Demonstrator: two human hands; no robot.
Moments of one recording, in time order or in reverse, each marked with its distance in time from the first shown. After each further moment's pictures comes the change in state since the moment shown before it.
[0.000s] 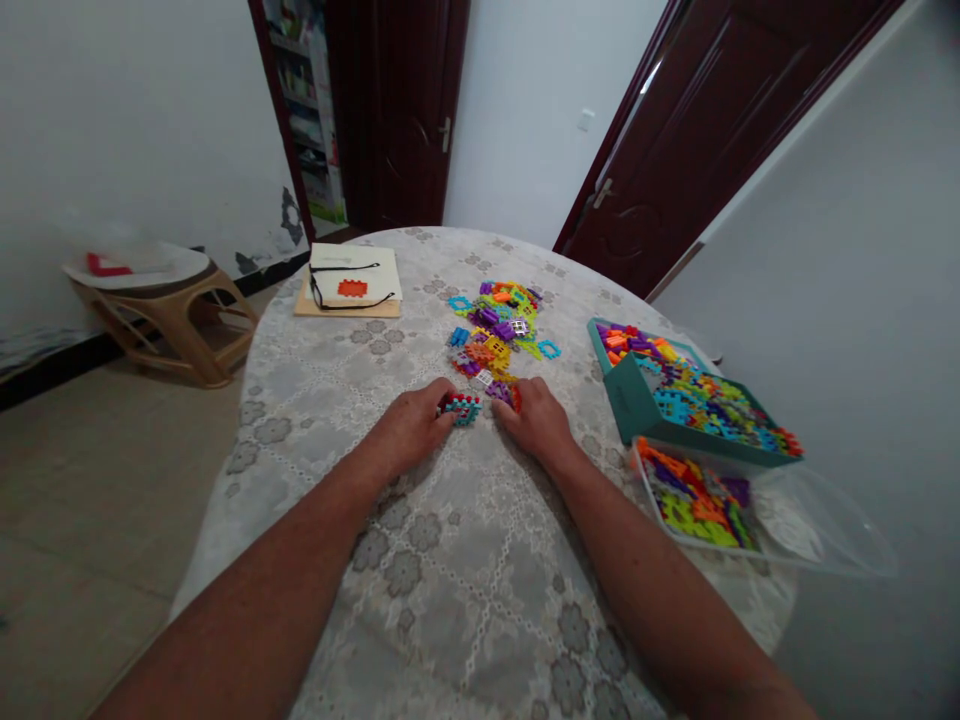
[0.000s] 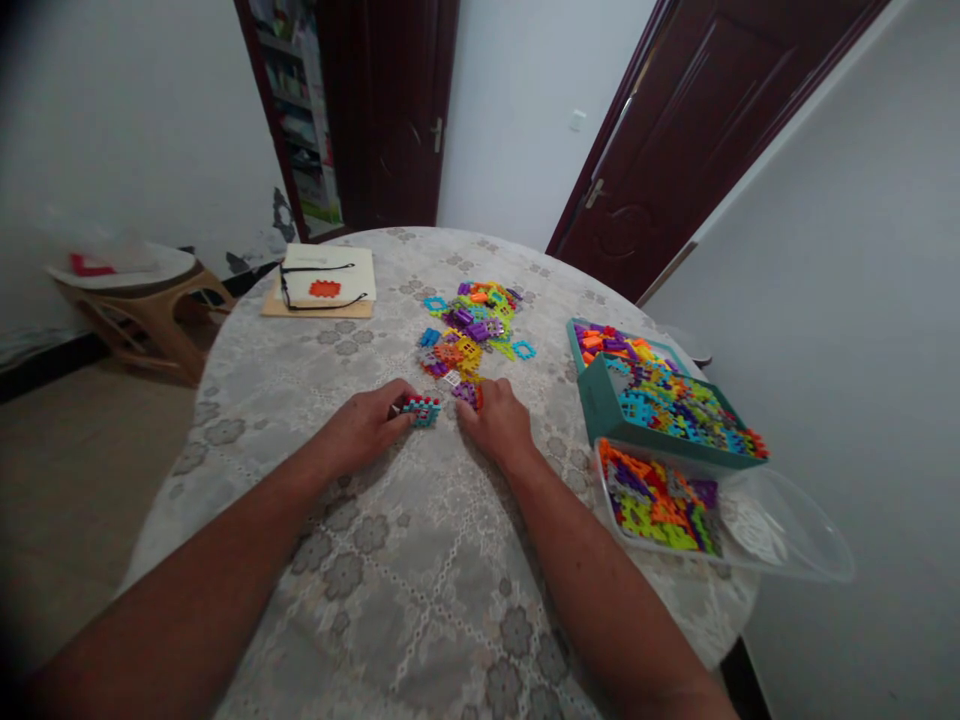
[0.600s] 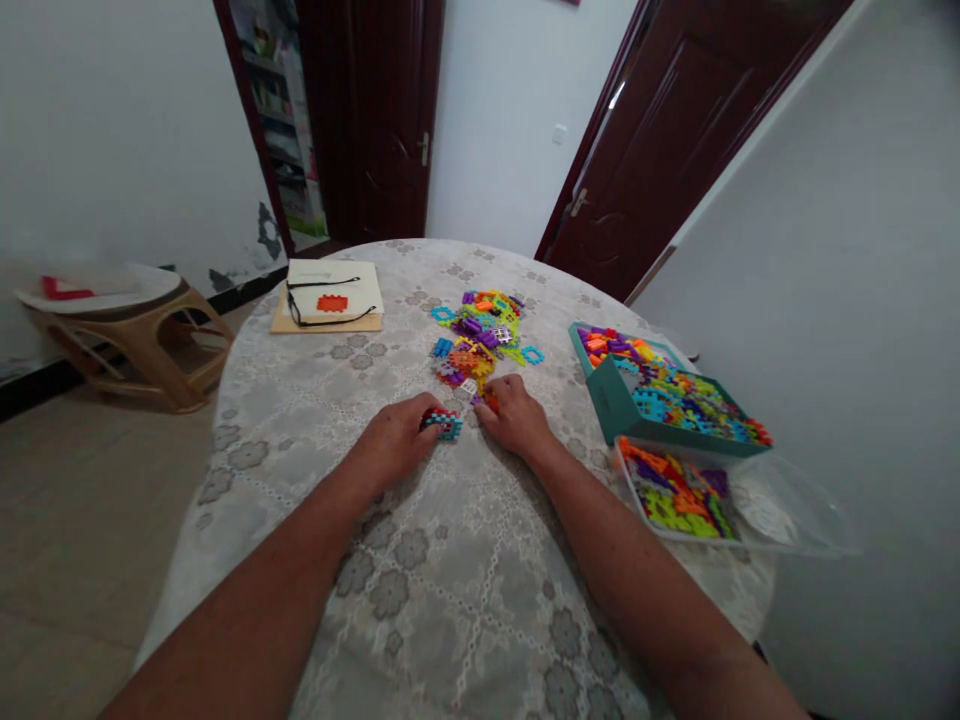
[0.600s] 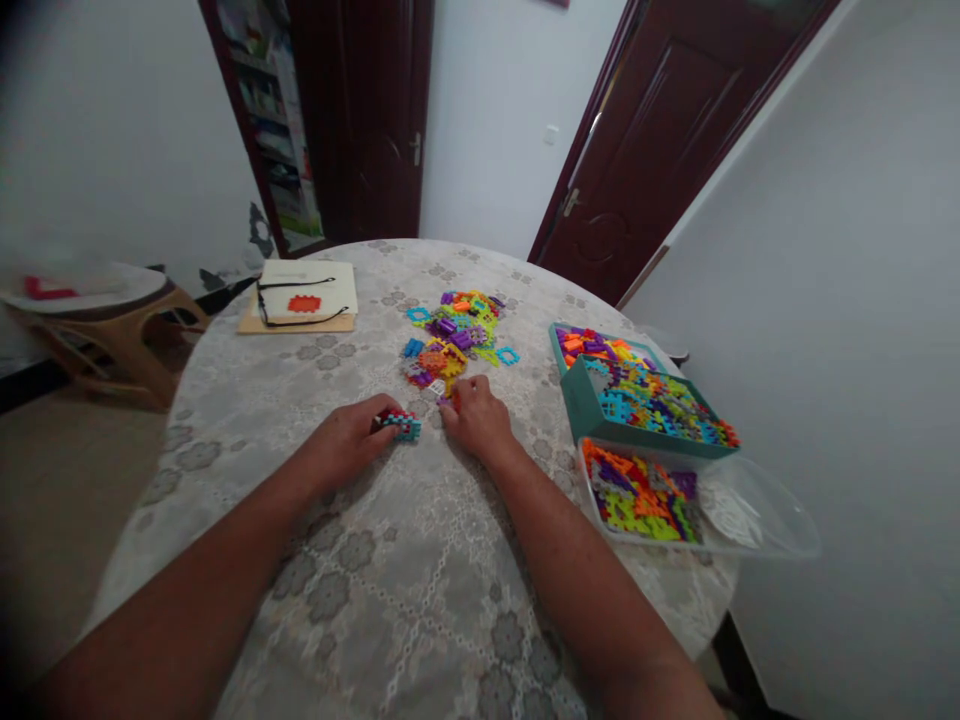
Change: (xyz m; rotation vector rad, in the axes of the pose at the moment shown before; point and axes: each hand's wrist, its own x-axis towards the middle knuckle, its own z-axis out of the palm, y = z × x) left_hand 0.002 -0.003 0.000 0.042 0.005 0.029; right_hand 0.011 -0.007 -0.002 -0.032 -0.075 -0.043
